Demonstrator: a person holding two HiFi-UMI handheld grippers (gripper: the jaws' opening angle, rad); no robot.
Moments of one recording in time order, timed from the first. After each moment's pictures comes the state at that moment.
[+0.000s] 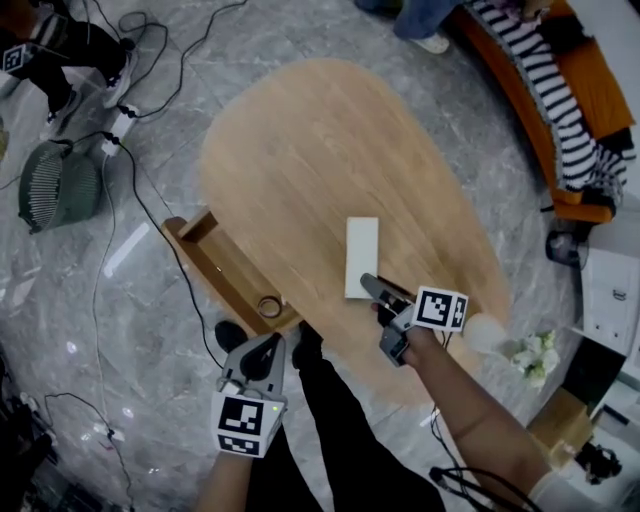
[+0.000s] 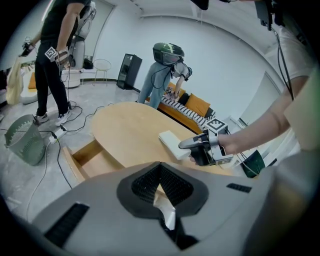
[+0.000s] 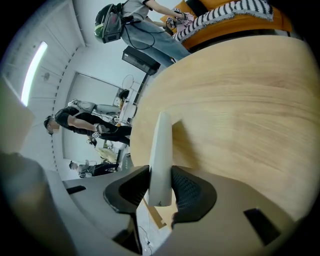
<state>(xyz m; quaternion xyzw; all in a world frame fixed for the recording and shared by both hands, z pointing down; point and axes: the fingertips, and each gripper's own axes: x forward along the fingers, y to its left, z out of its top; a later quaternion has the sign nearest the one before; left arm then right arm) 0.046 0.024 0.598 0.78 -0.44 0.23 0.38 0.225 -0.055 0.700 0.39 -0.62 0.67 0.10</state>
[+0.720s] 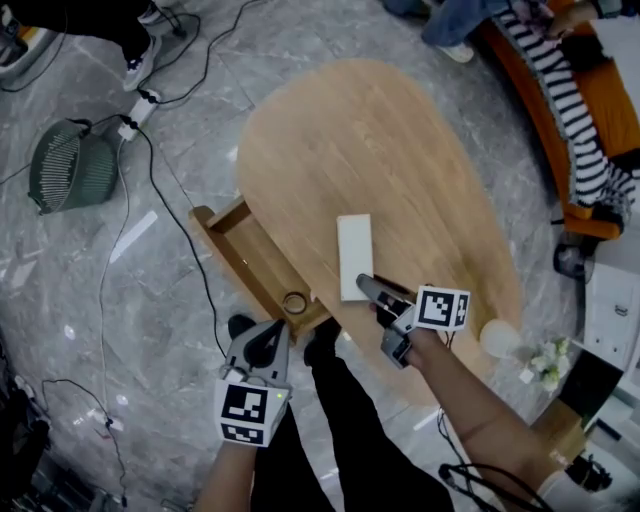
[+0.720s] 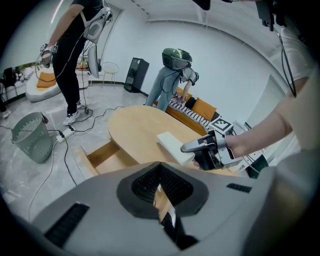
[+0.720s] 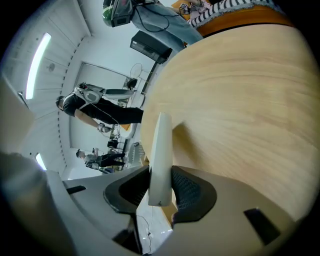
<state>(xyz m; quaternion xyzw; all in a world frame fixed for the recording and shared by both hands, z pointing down) -0.009 0.011 0.606 0.77 -0.47 0.22 0.38 0.137 -0.058 0.688 0.32 -0.66 0.67 0.11</state>
